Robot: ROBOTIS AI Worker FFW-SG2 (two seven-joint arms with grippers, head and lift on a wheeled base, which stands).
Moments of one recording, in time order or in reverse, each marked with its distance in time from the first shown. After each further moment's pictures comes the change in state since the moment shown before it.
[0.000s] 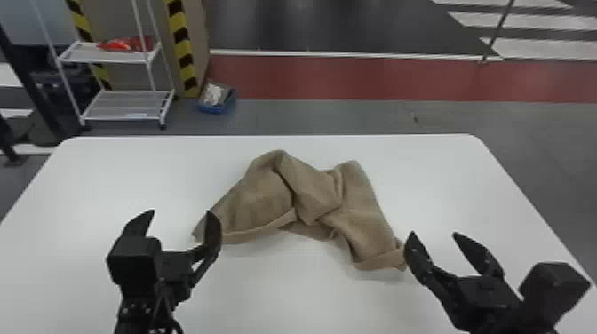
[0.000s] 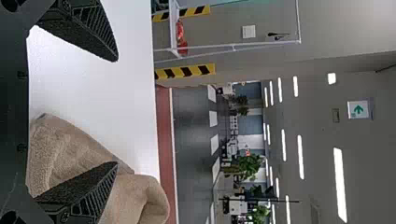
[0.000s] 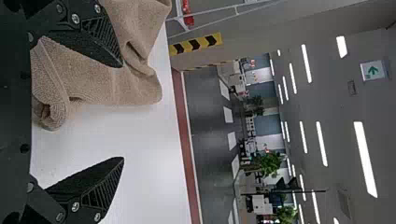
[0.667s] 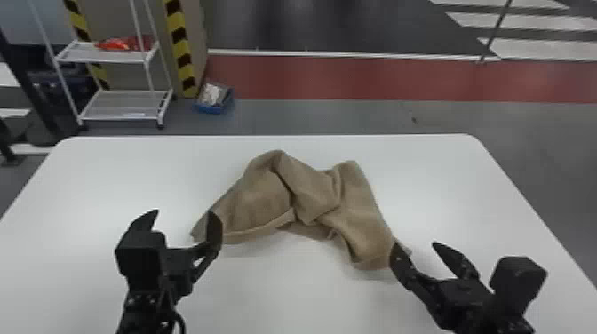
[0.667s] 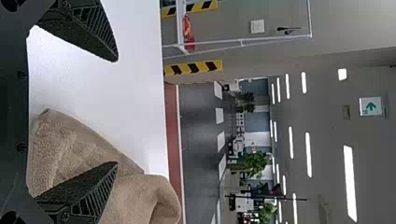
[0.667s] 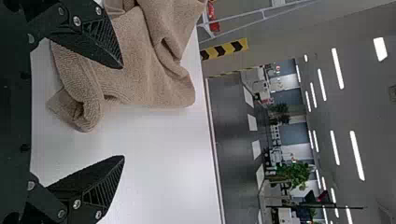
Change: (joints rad) left arm -0.057 0.000 -0.004 0.082 0.020 -0.005 -0.010; right arm -0.084 -0.010 0.009 0.125 0.010 0.067 0.052
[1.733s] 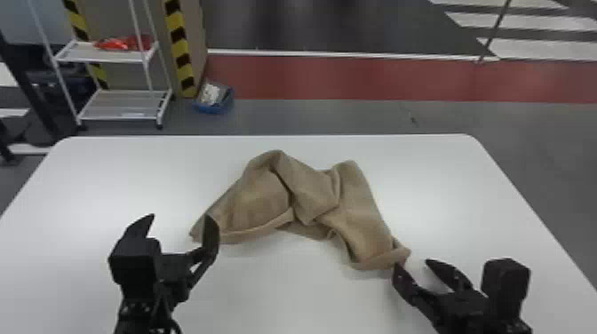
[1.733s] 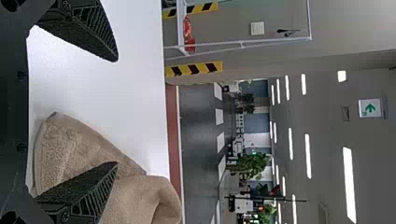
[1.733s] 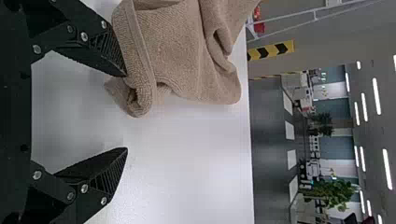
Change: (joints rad) left arm 0.030 0.006 0.001 -0.019 0.004 -0.013 0.011; right arm -0.006 -0.051 -0.016 -0.003 0.061 0.168 0.048
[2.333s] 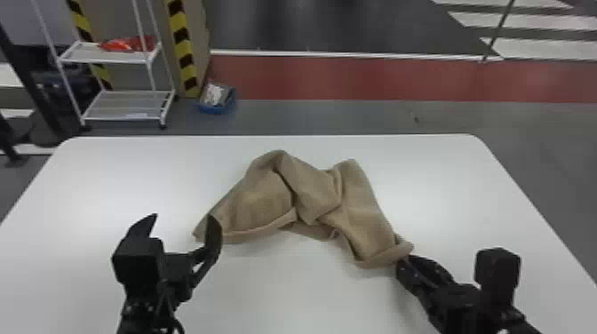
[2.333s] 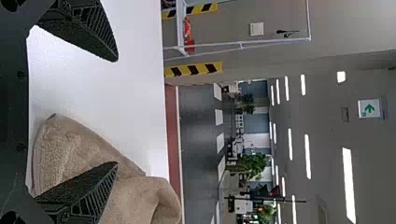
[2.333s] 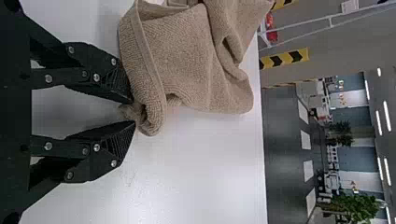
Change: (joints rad) left arm 0.001 0.000 0.004 -0.001 0.000 0.000 0.000; right arm -0.052 0.000 0.013 0.000 0.004 0.106 0.031
